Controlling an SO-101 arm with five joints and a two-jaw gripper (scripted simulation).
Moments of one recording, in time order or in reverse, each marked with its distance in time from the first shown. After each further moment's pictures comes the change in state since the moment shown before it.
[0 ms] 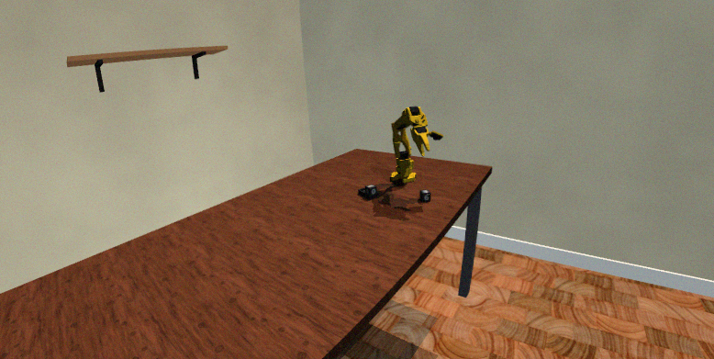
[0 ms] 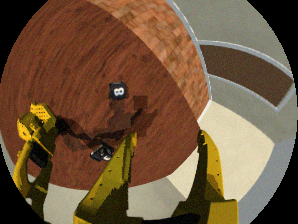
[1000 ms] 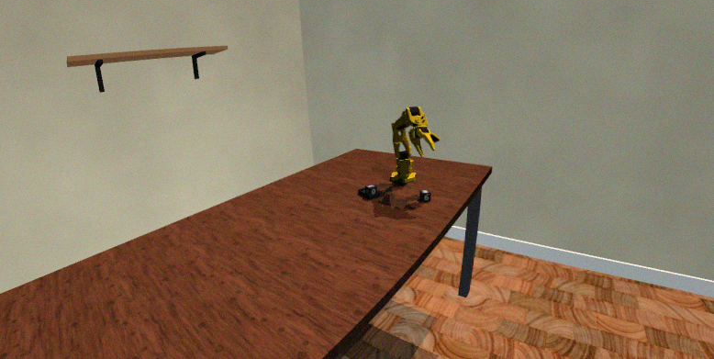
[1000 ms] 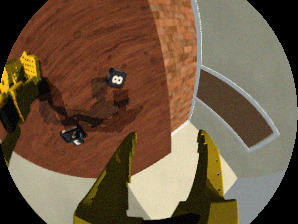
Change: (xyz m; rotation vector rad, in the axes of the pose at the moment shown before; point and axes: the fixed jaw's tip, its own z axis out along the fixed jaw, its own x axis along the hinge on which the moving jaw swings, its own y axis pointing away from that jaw) arm 0.005 -0.002 0.001 0.003 0.003 -0.453
